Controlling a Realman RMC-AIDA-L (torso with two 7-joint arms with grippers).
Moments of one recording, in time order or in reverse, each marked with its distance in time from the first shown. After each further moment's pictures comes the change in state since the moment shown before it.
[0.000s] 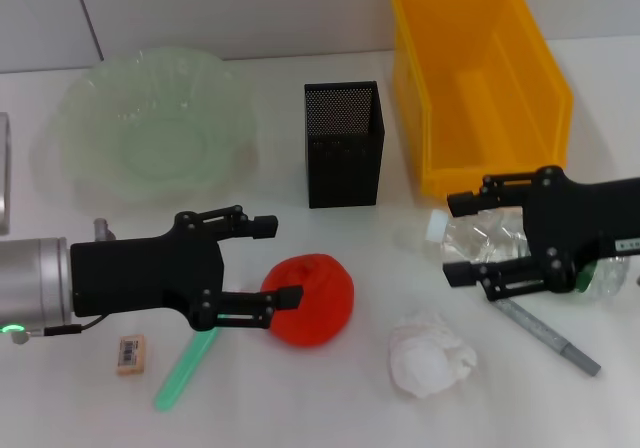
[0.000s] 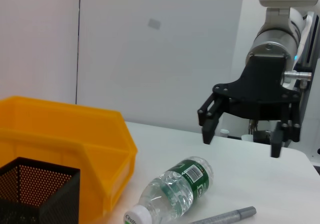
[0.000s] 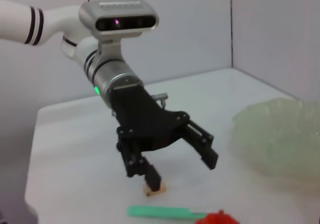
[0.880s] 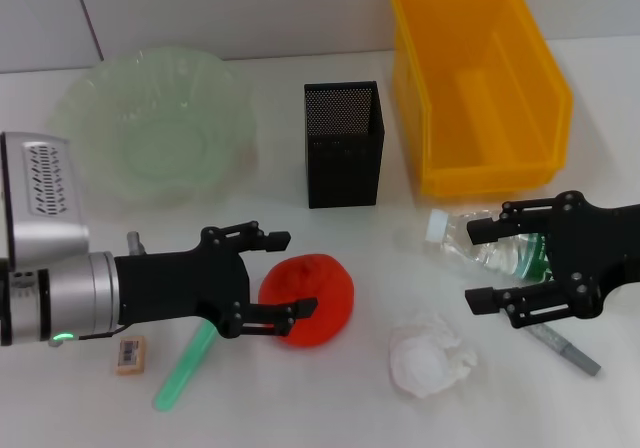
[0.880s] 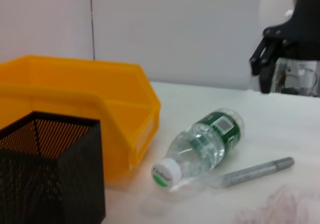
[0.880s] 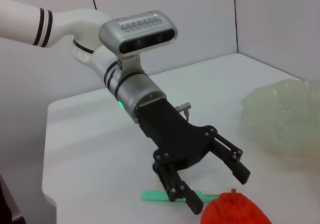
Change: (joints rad) left arm -0.013 -0.001 0.193 -0.084 -0.094 -0.236 0.104; right arm -0.016 0.002 0.046 -0.016 -0.043 -0.075 0.027
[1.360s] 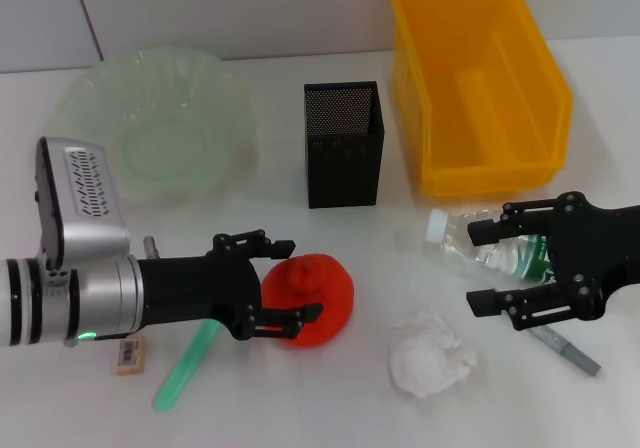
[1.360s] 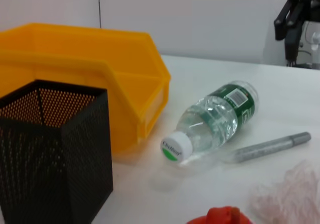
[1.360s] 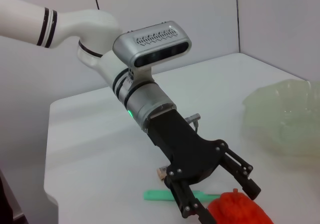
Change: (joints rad) left arm -0.014 0.000 0.123 -0.012 -0.047 -0.126 -0.030; right arm -0.001 0.000 0.000 -0.008 0.000 -0.007 0.002
